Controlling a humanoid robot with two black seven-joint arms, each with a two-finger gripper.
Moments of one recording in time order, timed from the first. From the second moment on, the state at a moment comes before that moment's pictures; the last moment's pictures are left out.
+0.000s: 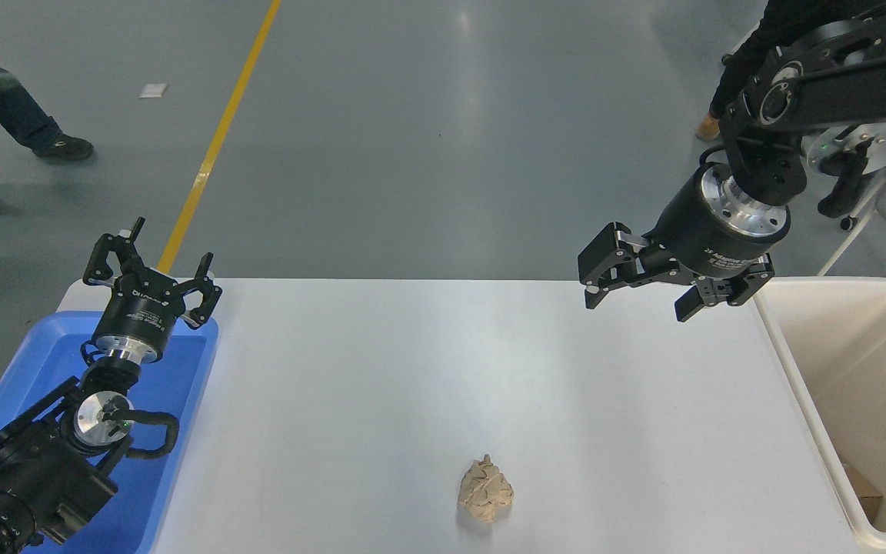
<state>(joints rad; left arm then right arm) -0.57 0.28 -0.89 -0.47 -0.07 -0.58 -0.41 2.31 -0.21 -1.26 1.48 0.15 0.69 -0.10</state>
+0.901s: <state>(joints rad) -0.57 0.28 -0.89 -0.47 -0.07 -0.58 -0.41 2.30 -0.17 -1.26 1.47 0.15 0.69 -0.10</state>
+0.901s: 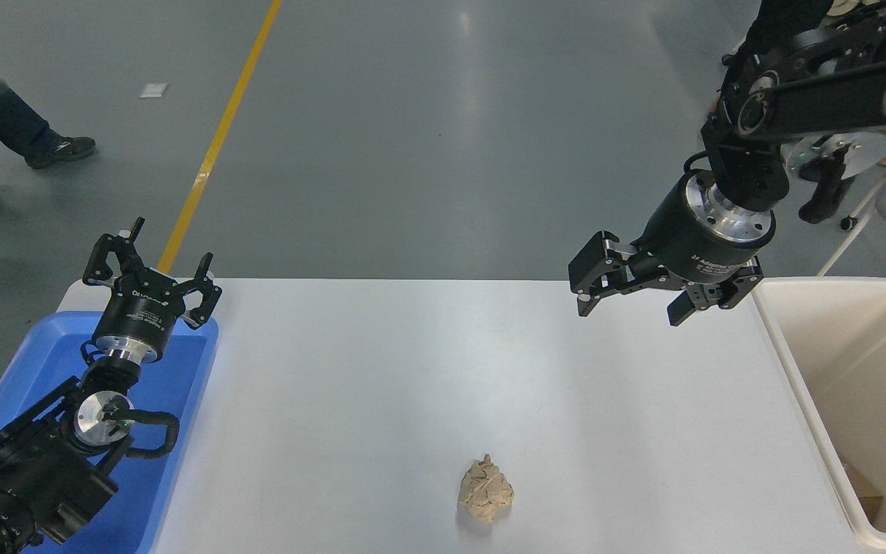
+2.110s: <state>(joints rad) -0.57 0.28 -0.89 -0.47 -0.07 -0.58 -0.41 2.31 -0.14 -1.26 1.44 0.17 0.69 -0.09</state>
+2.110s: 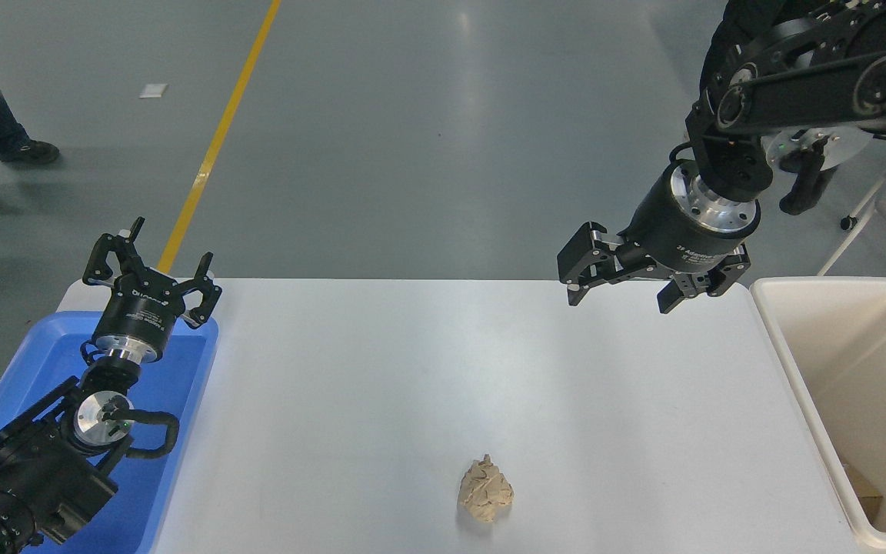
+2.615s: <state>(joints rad) -0.57 0.28 -0.89 -0.47 -0.07 -0.58 -0.41 2.07 -0.06 -1.19 1.39 0.17 0.59 -0.09</state>
